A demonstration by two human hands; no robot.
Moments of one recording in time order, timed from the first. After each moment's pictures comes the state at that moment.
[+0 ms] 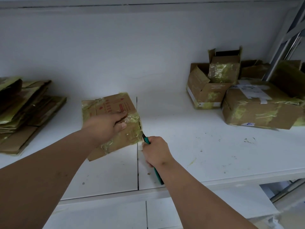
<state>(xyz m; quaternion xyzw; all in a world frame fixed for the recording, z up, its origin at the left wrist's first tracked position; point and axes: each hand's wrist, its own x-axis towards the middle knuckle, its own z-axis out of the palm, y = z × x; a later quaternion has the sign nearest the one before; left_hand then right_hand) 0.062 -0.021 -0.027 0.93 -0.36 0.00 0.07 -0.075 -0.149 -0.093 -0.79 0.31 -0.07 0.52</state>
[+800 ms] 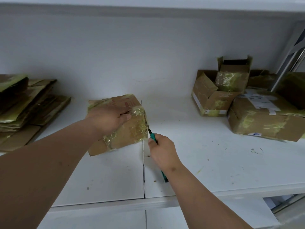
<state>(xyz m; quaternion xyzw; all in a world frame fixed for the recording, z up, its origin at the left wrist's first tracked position) 0.080 -0.023 0.005 0.92 -0.38 0.02 0.06 -0.067 -0.154 -0.081 -0.84 0.24 -0.15 0.47</state>
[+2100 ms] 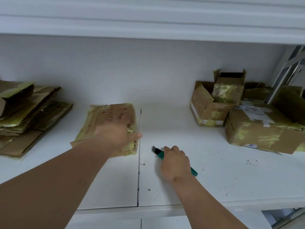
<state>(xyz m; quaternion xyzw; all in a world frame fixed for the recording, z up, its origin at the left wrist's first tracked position) 0.056 -0.047 -0.016 0.96 -0.28 0.01 0.06 -0.092 -0.188 -0.083 -0.95 0.29 0.00 0.13</state>
